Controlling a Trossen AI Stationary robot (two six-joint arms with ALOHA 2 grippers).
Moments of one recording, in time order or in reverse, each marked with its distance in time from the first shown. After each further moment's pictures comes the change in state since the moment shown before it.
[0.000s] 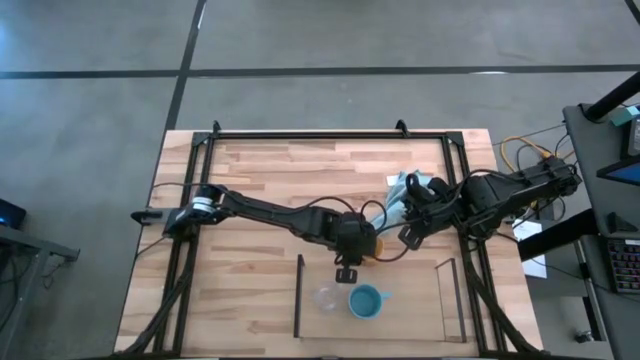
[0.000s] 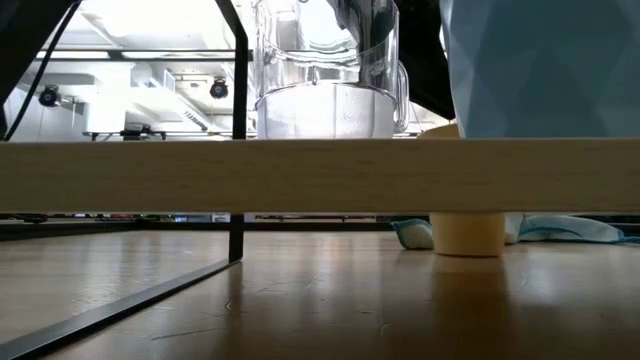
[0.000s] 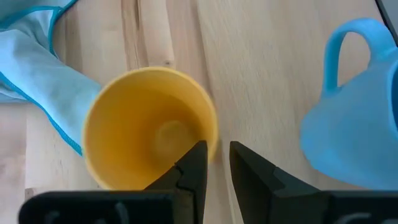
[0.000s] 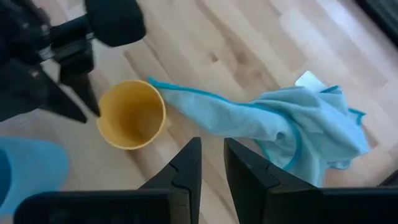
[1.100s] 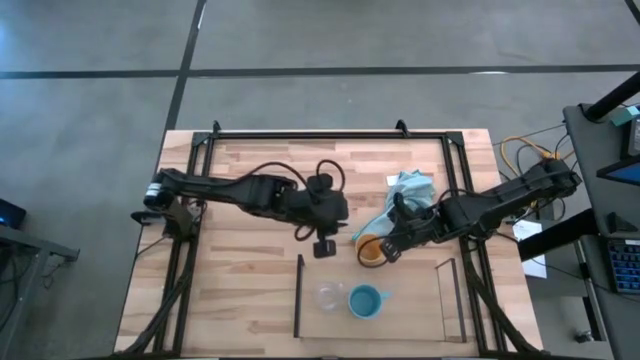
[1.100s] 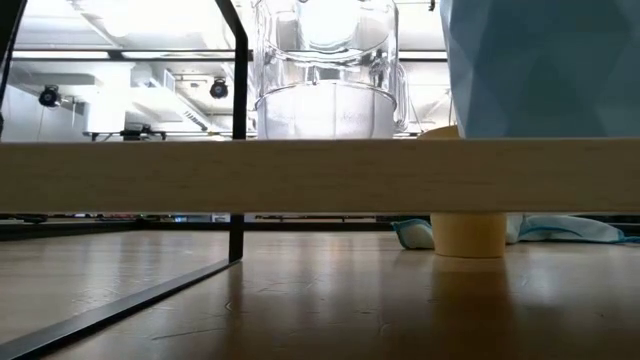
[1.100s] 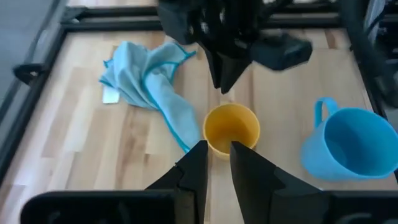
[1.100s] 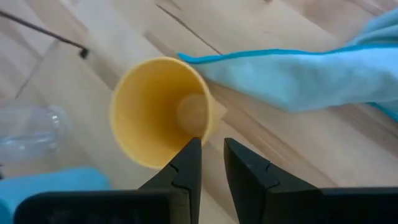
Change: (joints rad) left arm 0.000 -0.350 0.000 -0.187 -0.231 -0.104; right arm -0.009 0.002 -0.391 0.509 -0.151 0.280
